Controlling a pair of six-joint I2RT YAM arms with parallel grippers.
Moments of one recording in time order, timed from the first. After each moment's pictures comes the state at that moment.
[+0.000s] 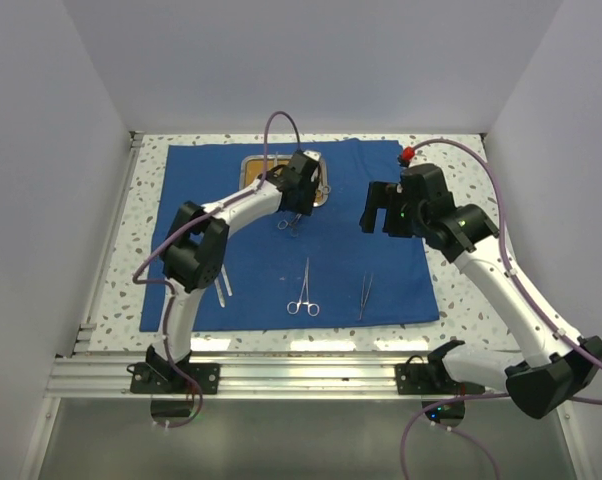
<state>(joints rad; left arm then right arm) -0.60 2.15 1.69 -0.46 -0.22 -0.26 0.49 1.18 1.28 -0.84 0.14 0.48</state>
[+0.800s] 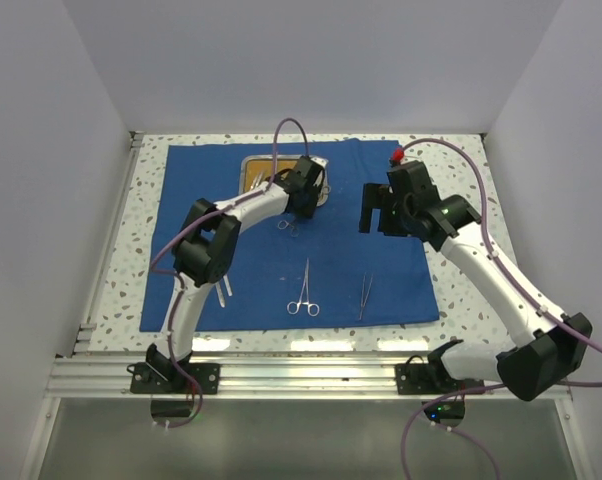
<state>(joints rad) -0.60 2.28 1.78 -0.44 -0.15 -0.21 0.48 1.28 1.29 -0.87 0.19 0.48</state>
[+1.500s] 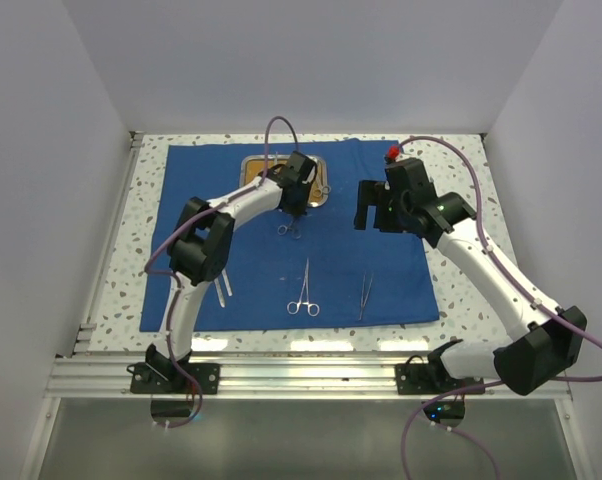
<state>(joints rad) -0.56 2.26 1.78 -0.51 -0.11 -0.25 0.47 1.31 1.29 -0.81 0.14 0.46</state>
